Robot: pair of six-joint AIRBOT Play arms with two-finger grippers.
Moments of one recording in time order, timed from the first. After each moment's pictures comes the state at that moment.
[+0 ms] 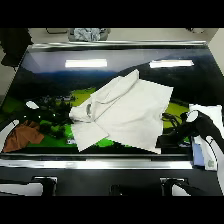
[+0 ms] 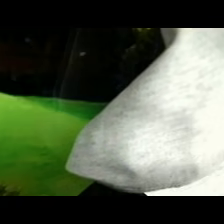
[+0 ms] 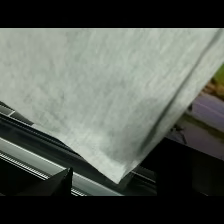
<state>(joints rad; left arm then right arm) 0.14 -1.57 1.00 0.93 -1.12 -1.23 -0.20 -1.29 0.76 -1.26 1.38 1.07</state>
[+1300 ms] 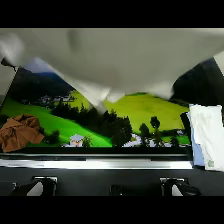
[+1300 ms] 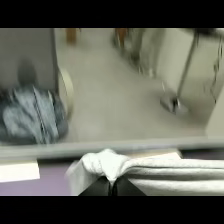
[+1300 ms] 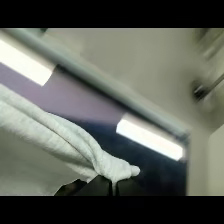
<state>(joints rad) 0.28 -0.92 1.89 0.94 -1.04 -1.34 -0.20 -0.86 1.87 -1.39 1.15 0.96</state>
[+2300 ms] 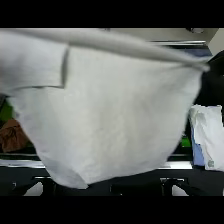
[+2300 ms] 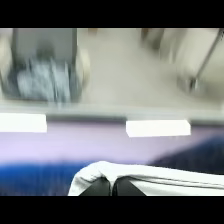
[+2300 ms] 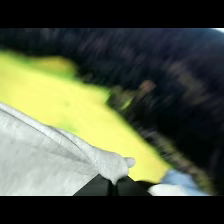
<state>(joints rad) 0.27 -1.12 1.89 1.07 -1.24 -1.43 -0.17 -1.30 1.94 -1.40 1.58 1.01</state>
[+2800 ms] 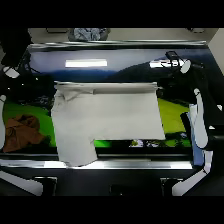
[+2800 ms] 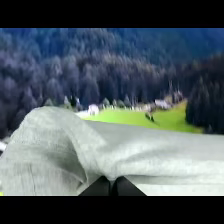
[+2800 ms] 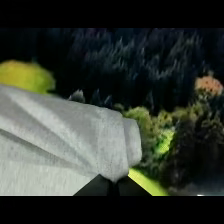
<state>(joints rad) 0.19 -1.79 1.70 1.02 -1.00 -1.34 -0.07 -1.87 1.85 -1.41 1.02 1.24</state>
